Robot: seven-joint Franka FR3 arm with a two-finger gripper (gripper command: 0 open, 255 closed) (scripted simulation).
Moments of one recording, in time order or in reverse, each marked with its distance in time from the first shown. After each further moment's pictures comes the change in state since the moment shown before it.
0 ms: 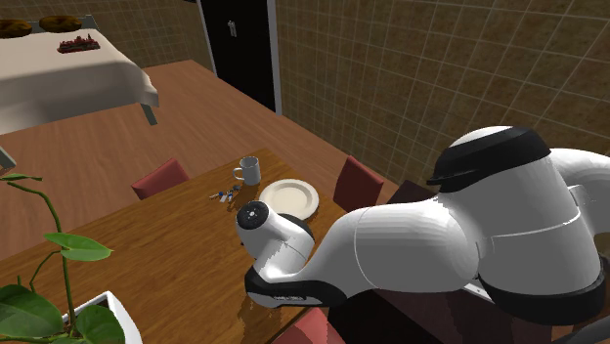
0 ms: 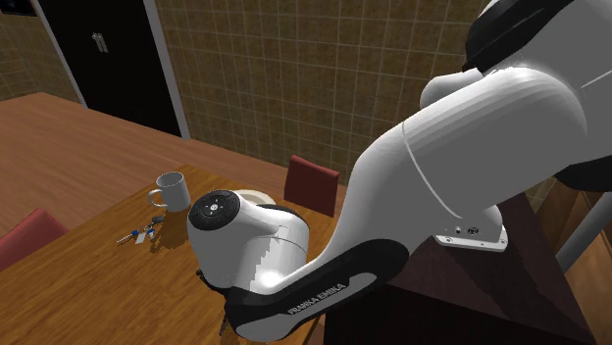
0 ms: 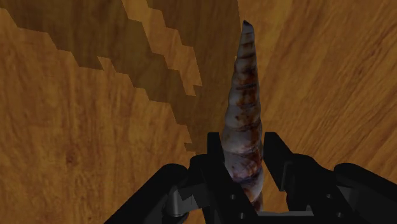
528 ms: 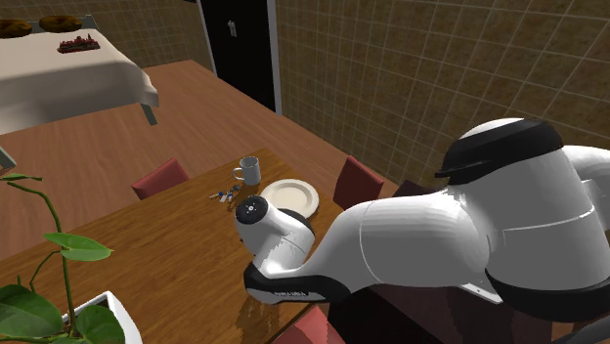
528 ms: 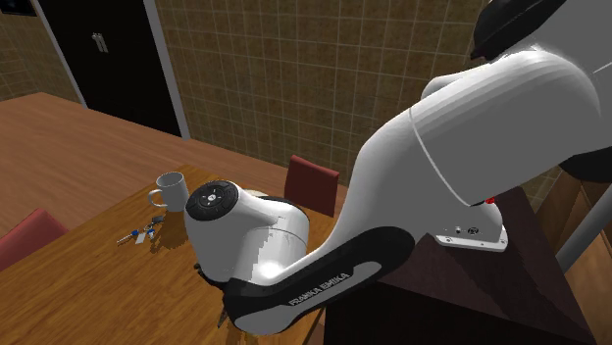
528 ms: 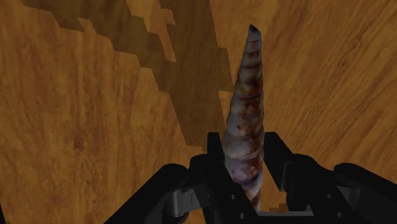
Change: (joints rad) arm 0.023 0.027 -0.033 -0.018 -0.023 -0.020 0.006
